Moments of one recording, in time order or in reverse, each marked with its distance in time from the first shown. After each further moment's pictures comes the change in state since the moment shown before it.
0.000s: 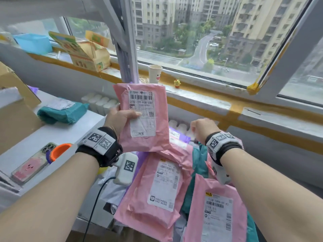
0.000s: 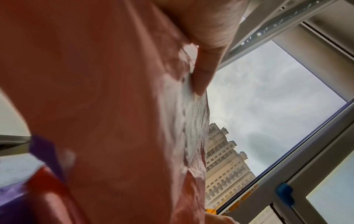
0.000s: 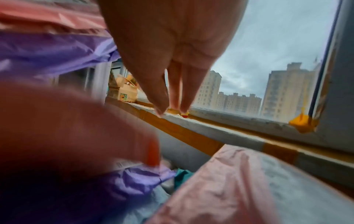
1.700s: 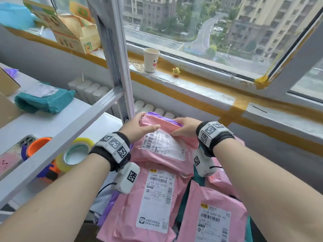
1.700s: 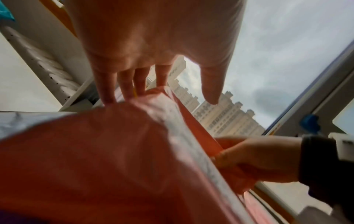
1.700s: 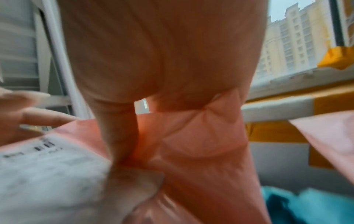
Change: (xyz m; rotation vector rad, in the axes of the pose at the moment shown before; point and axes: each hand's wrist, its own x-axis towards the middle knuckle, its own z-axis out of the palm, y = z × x) left_hand 0.058 -0.079 0.043 0.577 -0.256 -0.026; right_hand 0.043 -0.013 0.003 0.366 -0.445 0.032
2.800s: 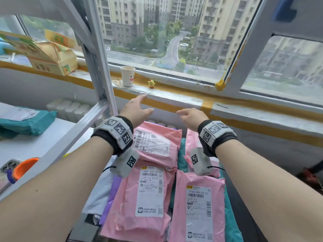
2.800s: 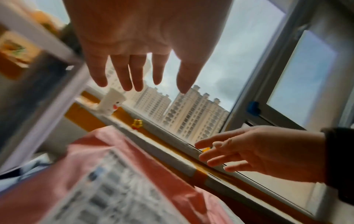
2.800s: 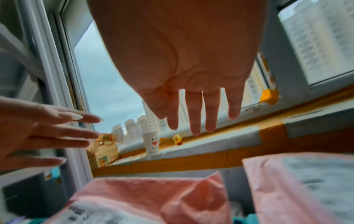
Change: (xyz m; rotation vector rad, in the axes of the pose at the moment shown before) left_hand -0.036 0.092 -0.007 0.297 0.046 0.267; right_hand -0.088 0.015 -0.019 0.135 0.501 0.115
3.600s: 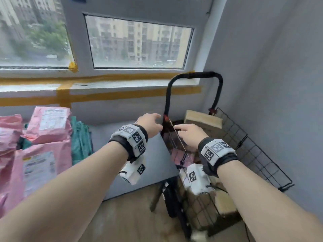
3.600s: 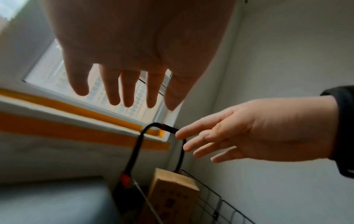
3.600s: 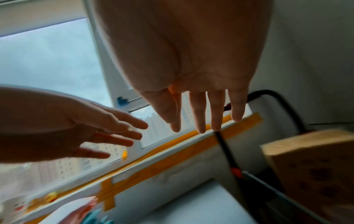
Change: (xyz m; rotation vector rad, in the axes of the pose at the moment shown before) left_hand -0.255 0.295 0.344 0.246 -0.562 0.490; right_hand -0.395 0.351 -0.099 0.121 0.259 0.490
